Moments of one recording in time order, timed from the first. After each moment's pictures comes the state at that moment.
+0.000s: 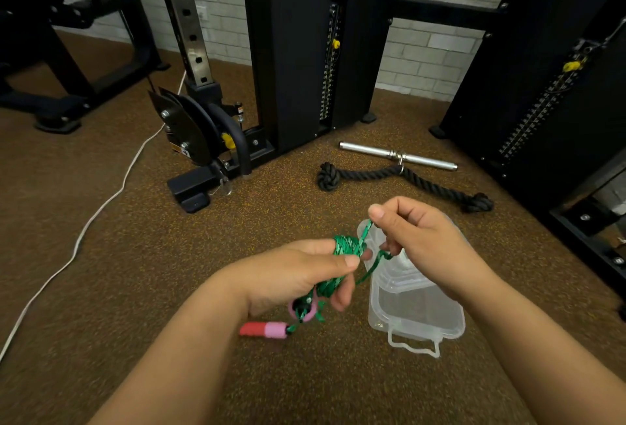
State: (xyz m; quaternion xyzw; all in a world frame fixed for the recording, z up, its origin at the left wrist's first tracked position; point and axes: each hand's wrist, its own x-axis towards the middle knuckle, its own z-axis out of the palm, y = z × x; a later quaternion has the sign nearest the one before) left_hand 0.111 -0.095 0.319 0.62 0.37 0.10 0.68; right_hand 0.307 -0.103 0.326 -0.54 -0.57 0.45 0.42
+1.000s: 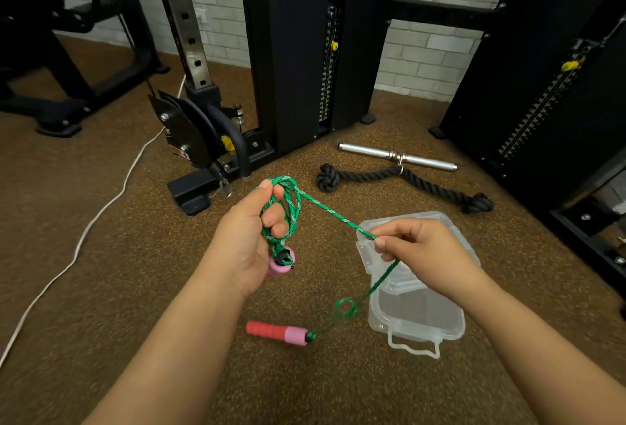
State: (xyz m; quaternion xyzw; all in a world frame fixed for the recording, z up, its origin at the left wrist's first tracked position) left_hand 0.105 -0.074 0.324 0.27 0.42 0.53 0.68; right_hand 0.328 -0.098 0.299 -0.64 -0.57 0.41 0.32
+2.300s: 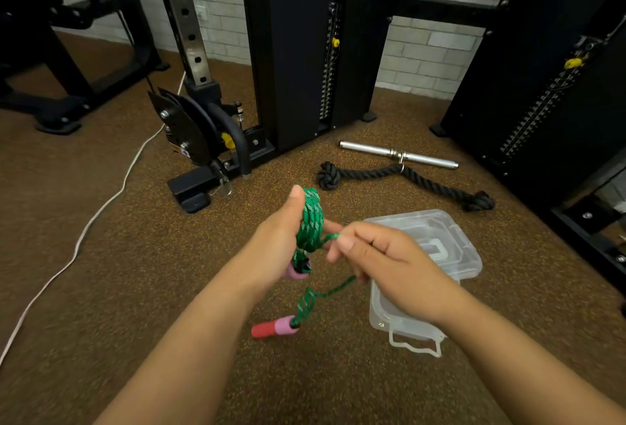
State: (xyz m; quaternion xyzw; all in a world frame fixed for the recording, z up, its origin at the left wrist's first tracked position) left_hand 0.116 -0.093 0.329 0.54 0.54 0.29 0.57; right_hand 0.281 -0.121 0.322 -0.45 -0.68 0.47 0.34
